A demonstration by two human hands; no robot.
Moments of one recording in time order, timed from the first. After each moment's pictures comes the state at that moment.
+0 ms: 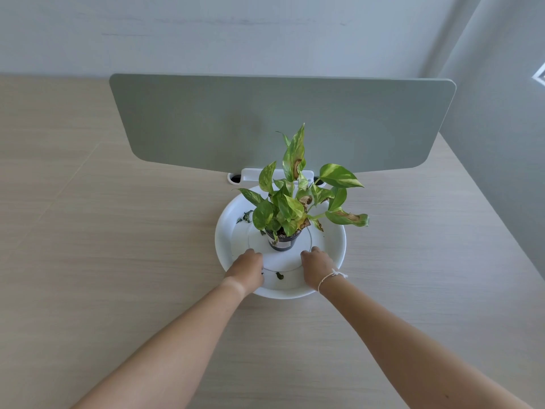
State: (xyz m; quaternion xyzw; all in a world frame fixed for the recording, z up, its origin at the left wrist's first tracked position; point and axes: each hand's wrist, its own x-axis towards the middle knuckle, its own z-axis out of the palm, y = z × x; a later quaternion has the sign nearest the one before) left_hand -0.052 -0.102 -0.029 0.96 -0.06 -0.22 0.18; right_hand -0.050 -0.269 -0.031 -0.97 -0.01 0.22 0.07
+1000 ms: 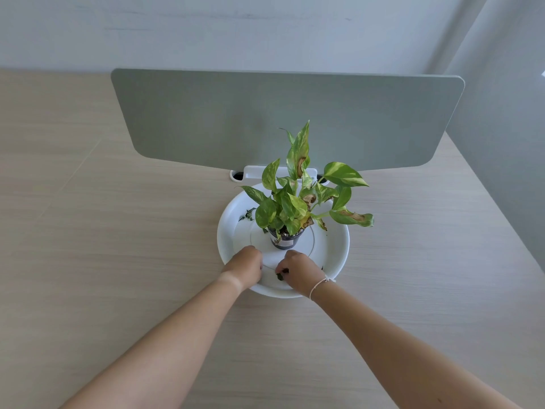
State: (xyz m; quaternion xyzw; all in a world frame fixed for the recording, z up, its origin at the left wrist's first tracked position) left_hand -0.045 -0.095 -0.025 0.96 -0.07 -0.23 0.17; right_hand -0.052 -0.240 -0.038 -0.96 -0.12 0.23 0.15
